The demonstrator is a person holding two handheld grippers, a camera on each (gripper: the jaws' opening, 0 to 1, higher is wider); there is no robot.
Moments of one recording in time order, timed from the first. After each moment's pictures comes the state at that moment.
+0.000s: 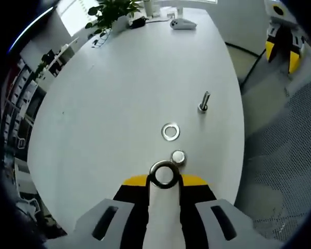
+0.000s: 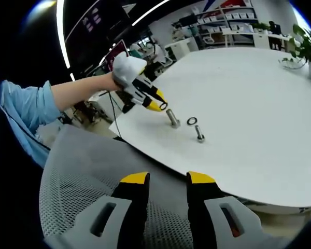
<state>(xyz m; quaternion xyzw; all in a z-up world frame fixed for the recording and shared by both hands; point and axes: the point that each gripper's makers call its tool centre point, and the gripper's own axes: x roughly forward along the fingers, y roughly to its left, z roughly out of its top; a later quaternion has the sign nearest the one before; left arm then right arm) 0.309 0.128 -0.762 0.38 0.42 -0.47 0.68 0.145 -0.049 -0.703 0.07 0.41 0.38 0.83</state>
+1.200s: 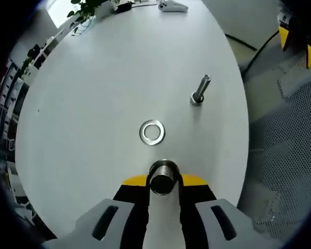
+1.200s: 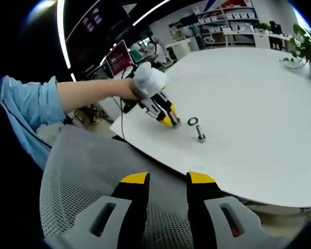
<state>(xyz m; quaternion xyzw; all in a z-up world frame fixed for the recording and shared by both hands) 0.299 0.108 -0.832 0.38 0.48 -0.49 0.62 0.144 -0.048 -0.703 0.07 0.41 0.38 0.83</state>
